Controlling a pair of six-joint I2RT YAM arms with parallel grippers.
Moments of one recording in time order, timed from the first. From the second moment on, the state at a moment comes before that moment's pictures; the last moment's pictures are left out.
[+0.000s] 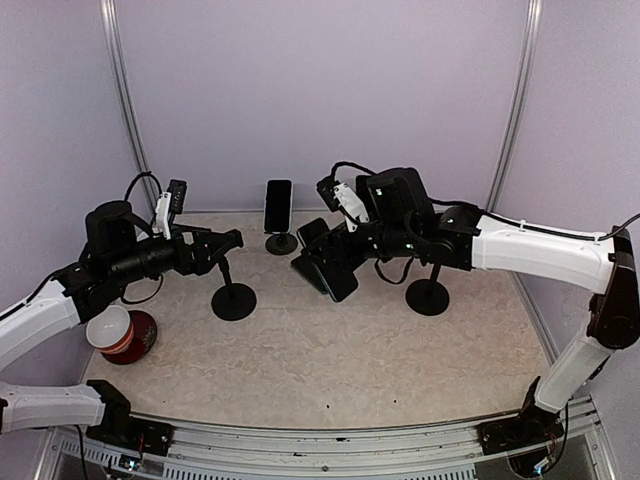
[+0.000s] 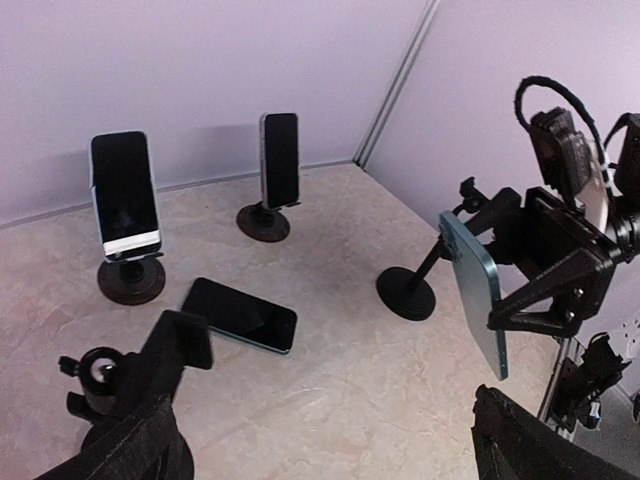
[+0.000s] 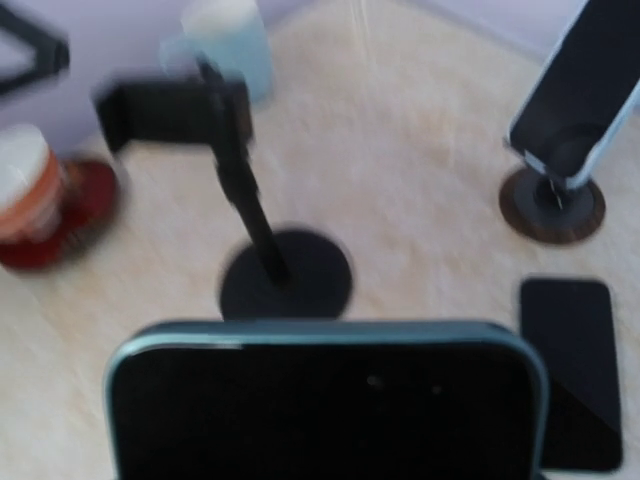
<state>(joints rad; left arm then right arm) -0.47 0.94 0.73 0.02 0.35 -0.29 0.94 1.62 1.38 -0.23 -0.06 0.14</state>
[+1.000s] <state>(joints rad) -1.09 1.06 0.70 0.16 -0.20 -0.41 1.06 1.48 1.07 0.20 0.11 0.45</state>
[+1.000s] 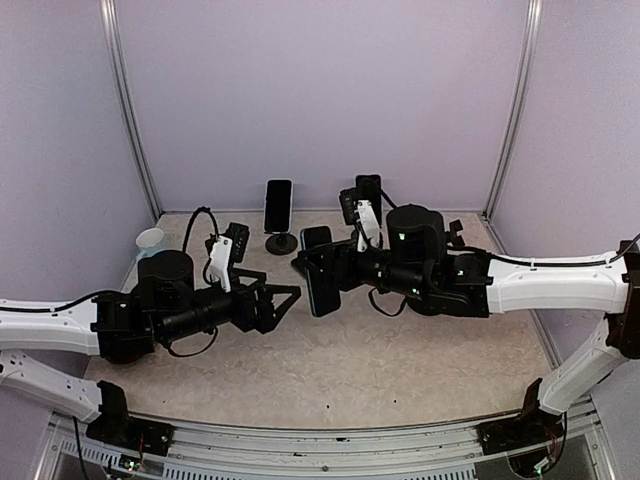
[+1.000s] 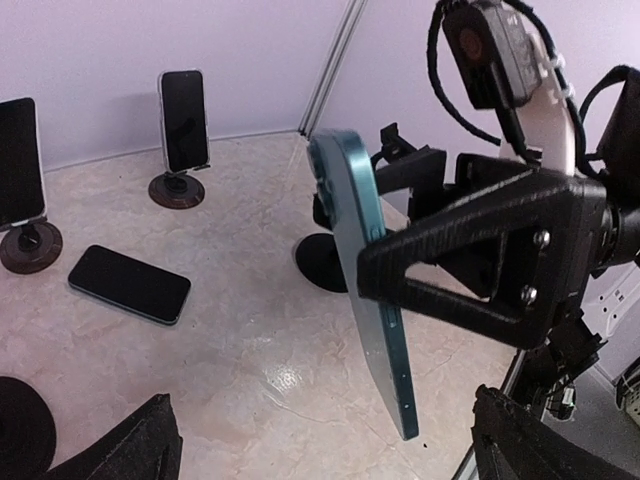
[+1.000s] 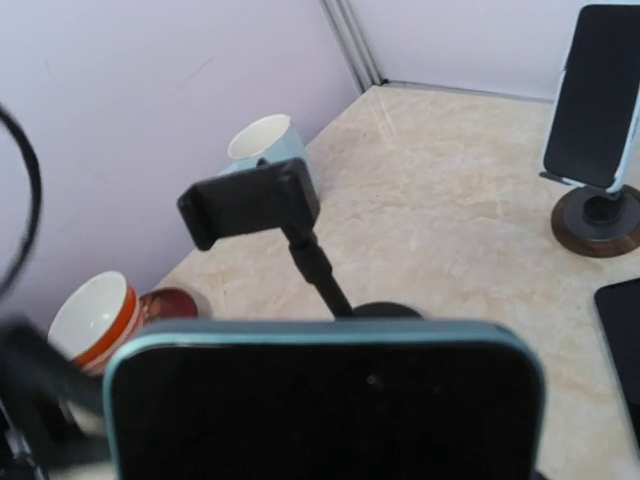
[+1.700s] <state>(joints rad) -1.19 1.24 0.62 0.35 -0.27 -0.50 1.13 1.49 1.03 0.31 0.27 0.49</state>
